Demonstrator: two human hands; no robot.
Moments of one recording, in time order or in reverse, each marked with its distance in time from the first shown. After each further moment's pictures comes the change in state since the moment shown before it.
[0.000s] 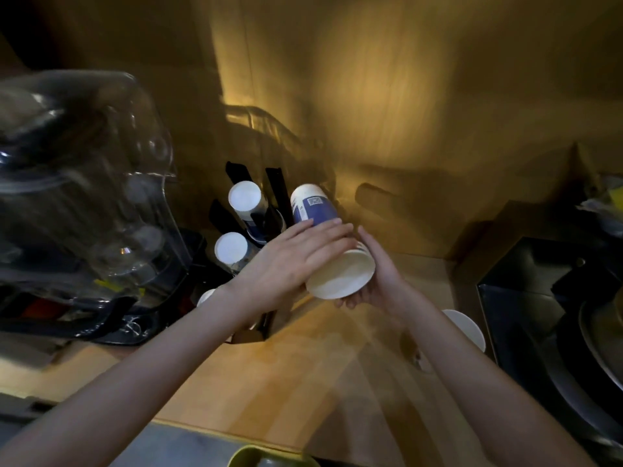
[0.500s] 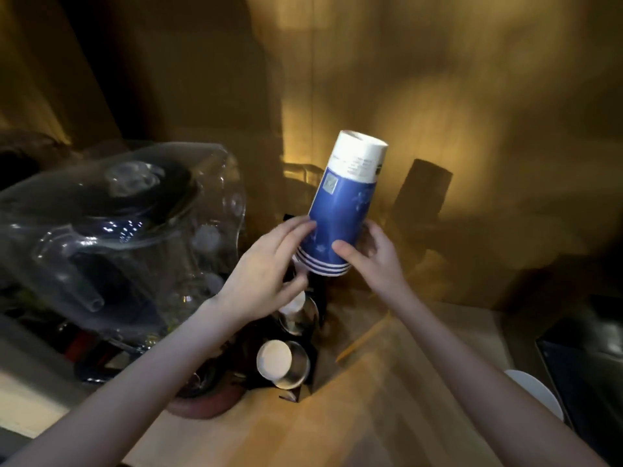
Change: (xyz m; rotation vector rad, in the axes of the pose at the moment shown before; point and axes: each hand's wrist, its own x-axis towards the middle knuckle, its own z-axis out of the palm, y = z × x) left_hand -0.043 -0.091 -0.067 -0.121 0.190 -0.278; right_hand 0.058 -0.061 0.090 -0.335 0.259 -0.731
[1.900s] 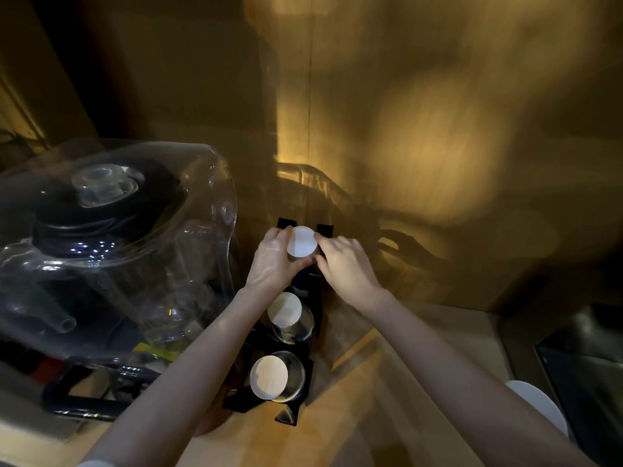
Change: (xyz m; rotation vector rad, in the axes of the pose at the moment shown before) left_hand 0.042 -0.046 0.070 -0.119 -0.120 -0.635; right_hand 0.038 0.029 0.032 -1.146 -0.185 -0.264
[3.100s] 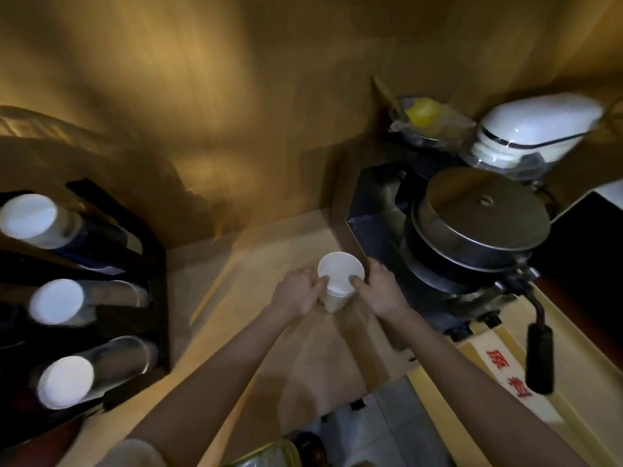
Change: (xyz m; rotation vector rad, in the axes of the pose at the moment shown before) left_hand -0.135 0.165 0.252 0.032 -0.796 0.284; right_hand -0.315 0.170 -0.034 0.329 -0.105 1.199
